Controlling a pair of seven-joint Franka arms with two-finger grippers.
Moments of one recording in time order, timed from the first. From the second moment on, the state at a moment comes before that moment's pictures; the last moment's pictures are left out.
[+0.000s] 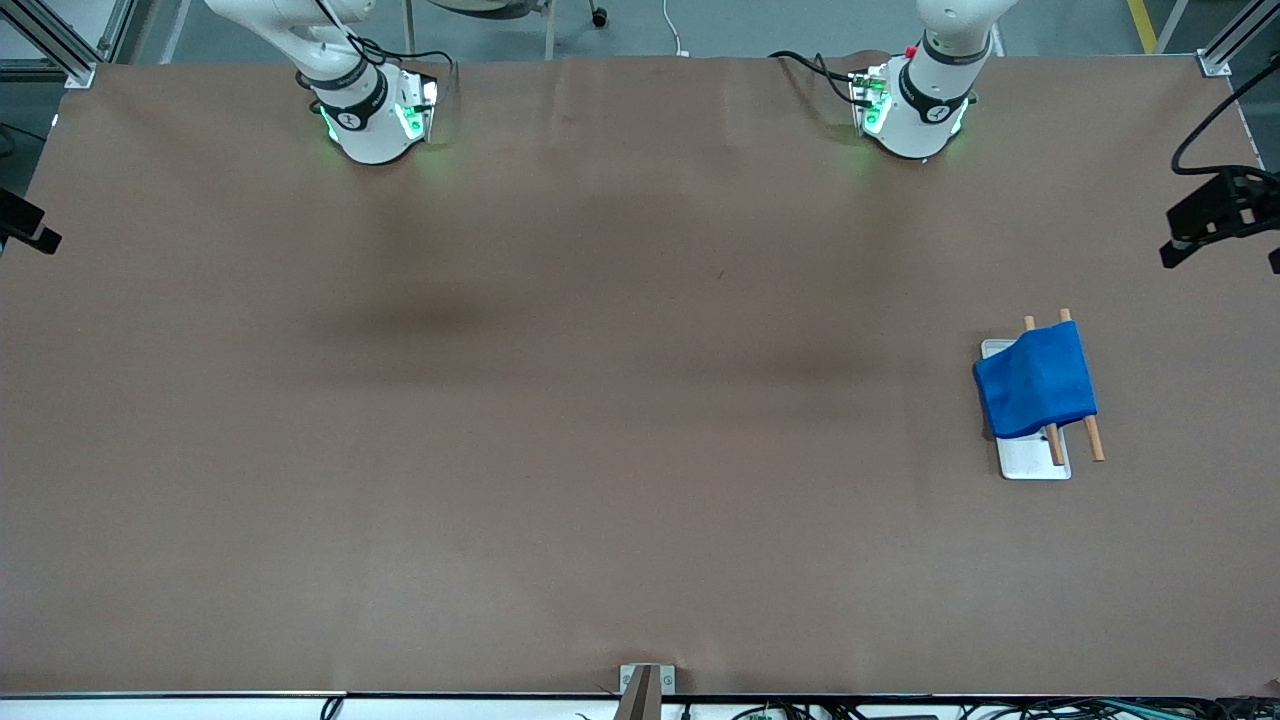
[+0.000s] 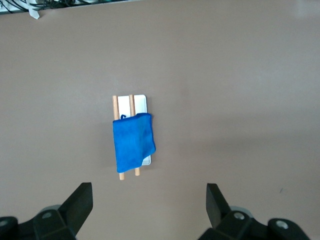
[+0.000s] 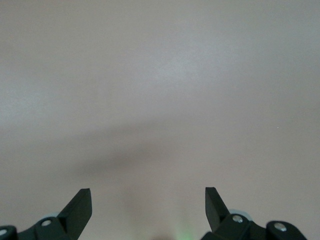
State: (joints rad) left arm 0.47 0.07 -0.54 -1.34 0.08 1.48 0.04; right arm -0.05 0.01 -0.10 -1.43 -0.02 1.42 0.04
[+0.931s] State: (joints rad) left arm 0.01 -0.11 -0.12 -1.59 0.01 1.49 0.03; right arm -0.05 0.01 -0.10 -1.43 -0.02 1.42 0.04
